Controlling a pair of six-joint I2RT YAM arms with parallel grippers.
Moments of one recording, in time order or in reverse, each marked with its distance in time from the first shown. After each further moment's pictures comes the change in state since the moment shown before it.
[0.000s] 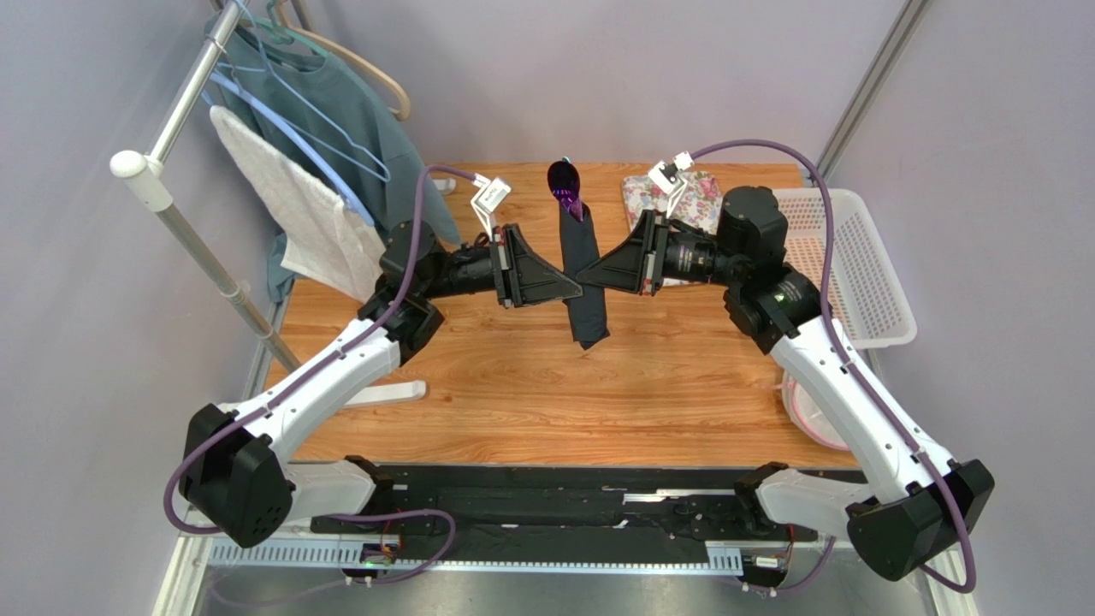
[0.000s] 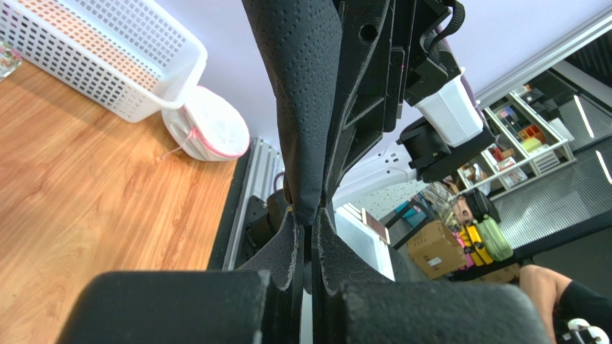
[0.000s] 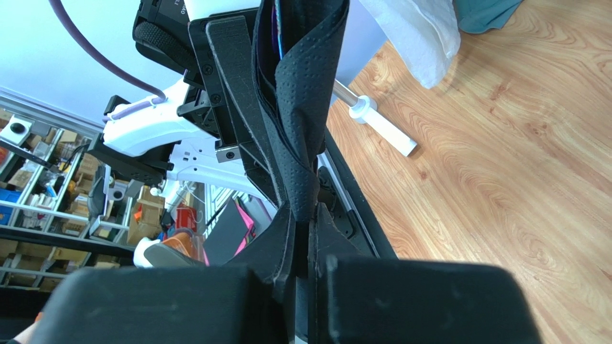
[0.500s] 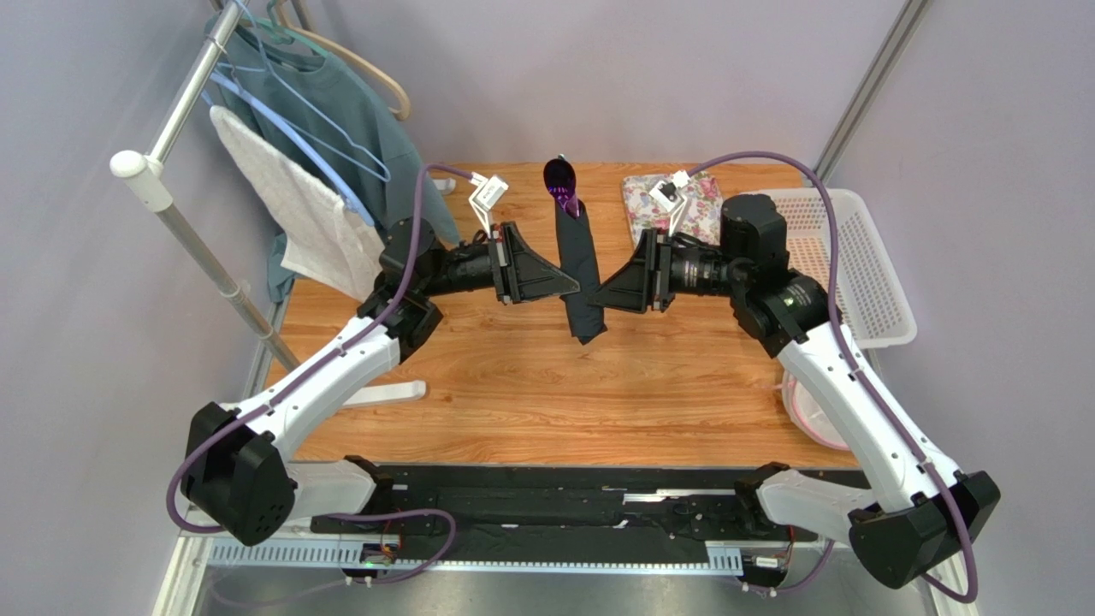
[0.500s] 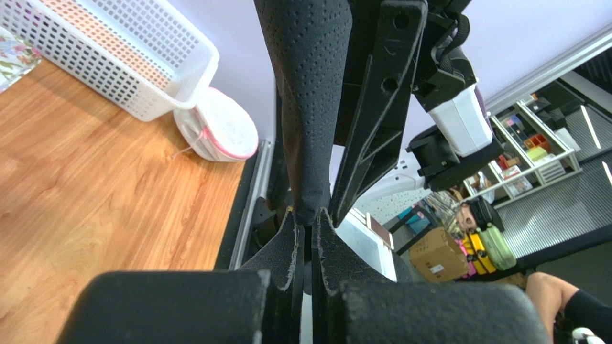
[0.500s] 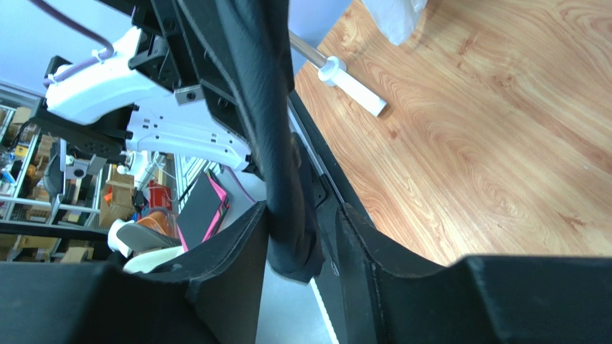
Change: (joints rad) left arm 0.021 0.010 0.000 -0.011 -0.004 0.000; right arm -0.020 -0.021 0.002 -0.204 -0.002 -0.168
